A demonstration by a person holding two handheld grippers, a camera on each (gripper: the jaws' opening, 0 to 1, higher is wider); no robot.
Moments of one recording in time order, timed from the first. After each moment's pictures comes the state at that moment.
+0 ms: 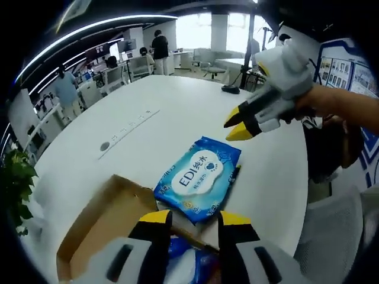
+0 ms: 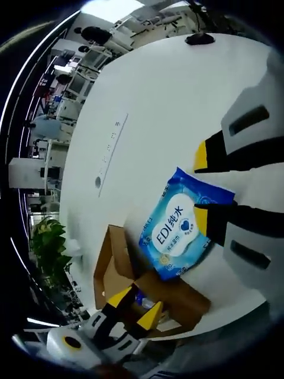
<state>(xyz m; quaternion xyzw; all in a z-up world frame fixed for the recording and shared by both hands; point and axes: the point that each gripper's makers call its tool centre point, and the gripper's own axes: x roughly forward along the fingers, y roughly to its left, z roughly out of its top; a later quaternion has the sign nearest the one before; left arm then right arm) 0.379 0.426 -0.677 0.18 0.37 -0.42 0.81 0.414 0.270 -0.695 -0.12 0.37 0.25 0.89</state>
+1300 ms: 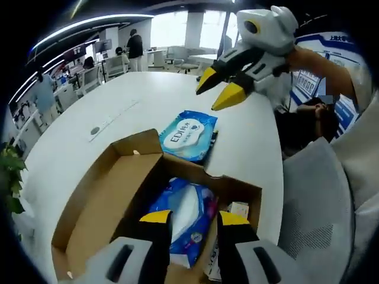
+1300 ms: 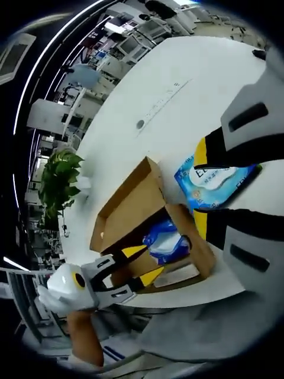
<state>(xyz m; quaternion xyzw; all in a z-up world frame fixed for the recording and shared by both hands) 0.332 0.506 -0.695 0.19 0.39 -0.51 0.74 0.380 0.394 -0.642 -0.22 0.31 0.41 0.83</state>
